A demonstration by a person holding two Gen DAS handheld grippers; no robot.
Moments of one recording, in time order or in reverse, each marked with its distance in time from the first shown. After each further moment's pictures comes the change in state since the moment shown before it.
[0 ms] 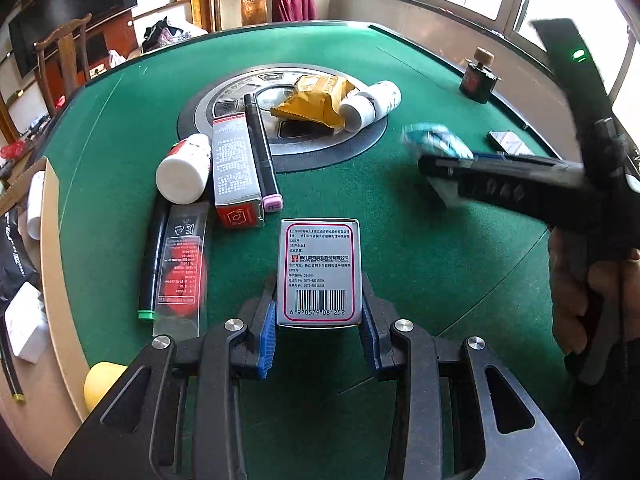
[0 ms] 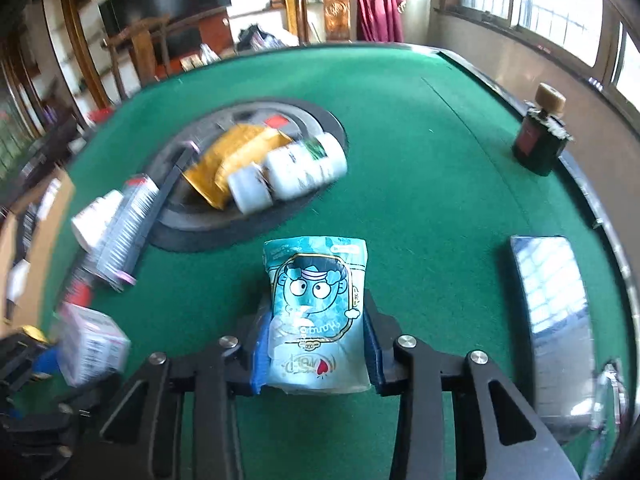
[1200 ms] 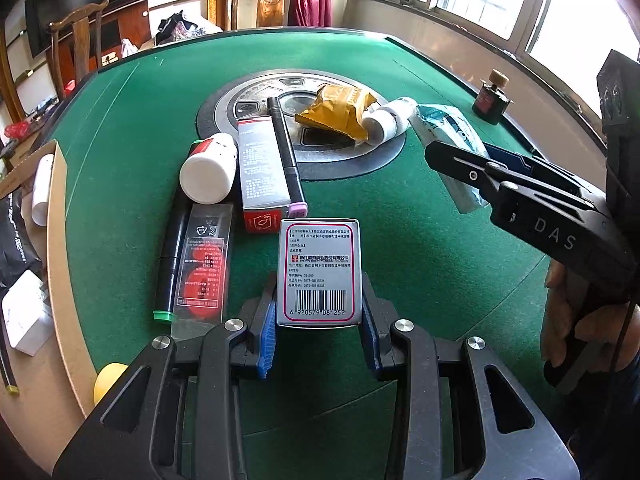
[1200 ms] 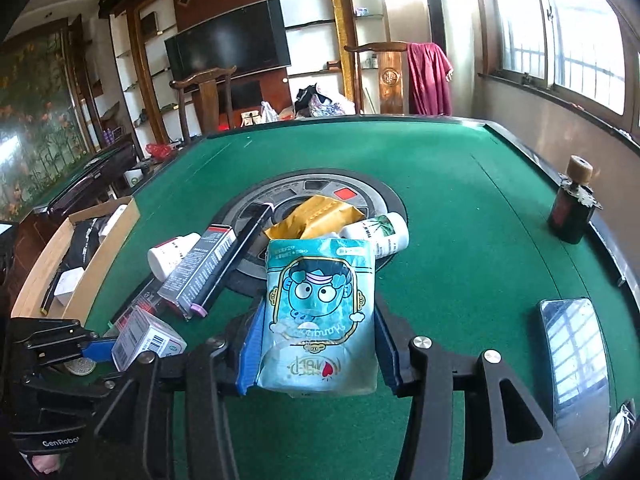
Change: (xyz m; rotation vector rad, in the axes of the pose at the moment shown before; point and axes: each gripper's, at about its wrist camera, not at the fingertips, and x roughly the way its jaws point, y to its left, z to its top) left arm -0.005 0.020 0.000 -0.068 -0.016 -0.015; right arm -0.018 0.027 -0.006 -0.132 -0.203 0.111
